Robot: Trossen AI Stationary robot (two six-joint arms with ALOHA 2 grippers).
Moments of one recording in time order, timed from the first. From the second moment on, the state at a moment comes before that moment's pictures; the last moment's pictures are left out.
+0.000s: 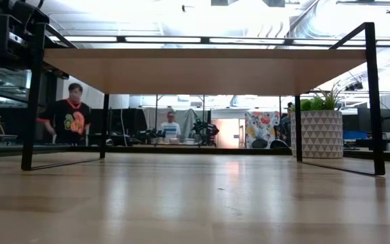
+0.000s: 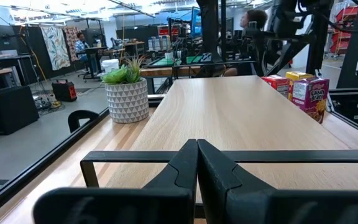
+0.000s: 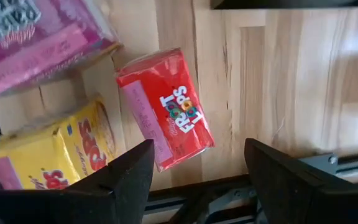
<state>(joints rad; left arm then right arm) 0.07 0.00 0.01 0.01 -0.03 0.09 0.95 1.50 1.29 -1.43 0.16 1.00</state>
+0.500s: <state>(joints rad) 0.07 0.00 0.01 0.01 -0.03 0.09 0.95 1.53 1.29 -1.37 0.16 0.96</state>
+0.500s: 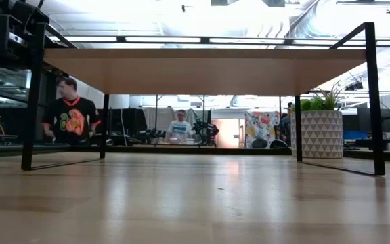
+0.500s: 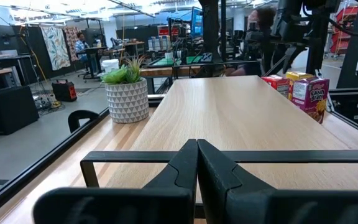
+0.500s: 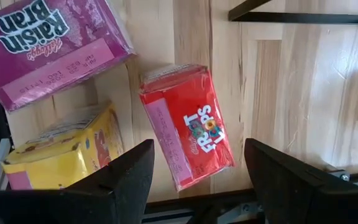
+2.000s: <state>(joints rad) 0.07 0.00 0.01 0.01 -0.03 0.09 0.86 1.65 1.29 -1.35 0.10 0.83</state>
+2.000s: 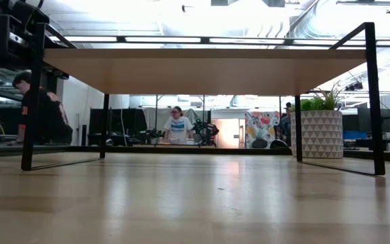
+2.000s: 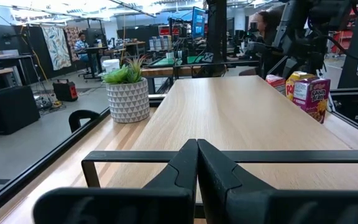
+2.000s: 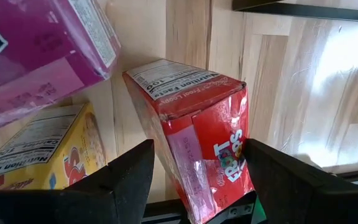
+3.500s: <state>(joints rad) 0.07 0.00 0.01 0.01 -0.03 0.09 0.86 1.65 1.29 -1.39 0.22 0.86</state>
